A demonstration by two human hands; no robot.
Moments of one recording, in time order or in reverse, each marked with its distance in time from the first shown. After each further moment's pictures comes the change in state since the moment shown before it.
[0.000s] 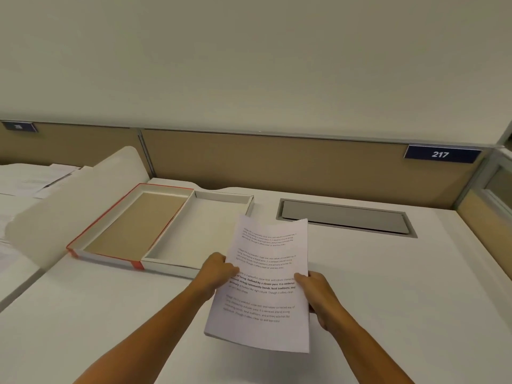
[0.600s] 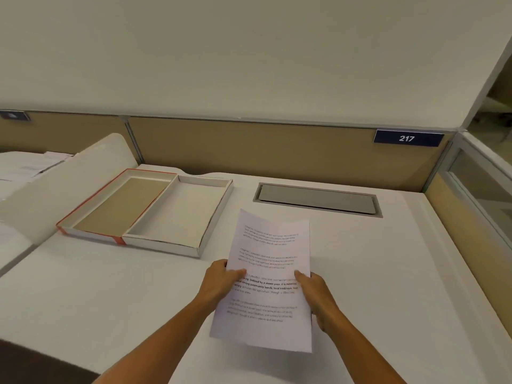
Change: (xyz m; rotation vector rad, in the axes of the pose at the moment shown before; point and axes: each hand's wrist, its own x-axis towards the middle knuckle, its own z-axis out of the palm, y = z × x) left_hand -0.061 -0.024 0.122 -0.113 0.057 0.054; right_hand -0.039 0.073 -0.096 0.029 0.005 0.019
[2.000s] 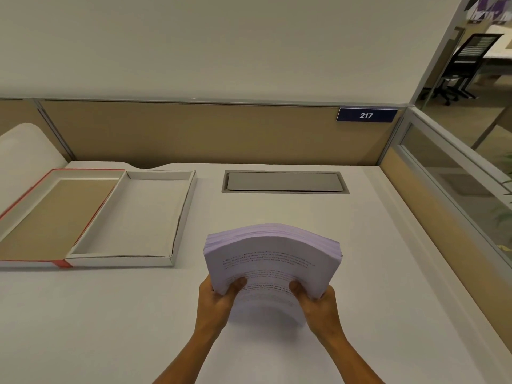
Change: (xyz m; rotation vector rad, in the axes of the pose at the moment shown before) left_hand 0.002 -0.027 0.012 -0.406 -0.035 0.400; right_hand -0.027 0.024 0.027 0.239 0.322 -0.449
